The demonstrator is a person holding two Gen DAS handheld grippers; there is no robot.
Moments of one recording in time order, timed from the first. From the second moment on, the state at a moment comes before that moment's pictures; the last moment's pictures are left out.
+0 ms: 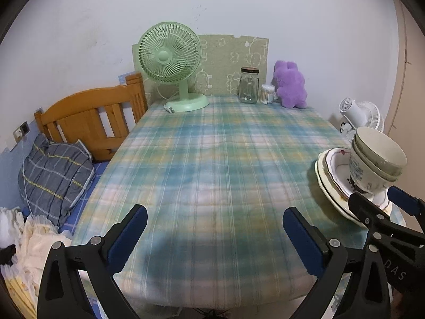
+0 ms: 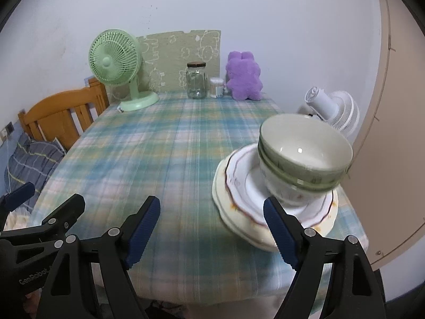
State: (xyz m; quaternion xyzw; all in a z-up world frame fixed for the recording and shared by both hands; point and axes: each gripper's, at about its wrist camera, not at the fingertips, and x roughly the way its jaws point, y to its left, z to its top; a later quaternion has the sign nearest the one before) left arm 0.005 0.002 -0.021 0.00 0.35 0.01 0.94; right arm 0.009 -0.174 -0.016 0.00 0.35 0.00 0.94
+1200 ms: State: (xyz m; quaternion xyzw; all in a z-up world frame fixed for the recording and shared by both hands) left arm -0.027 -0.002 -0.013 -0.01 0.32 0.01 0.95; right arm -0.025 -0.182 -0.011 0.00 0.33 0.00 0.95
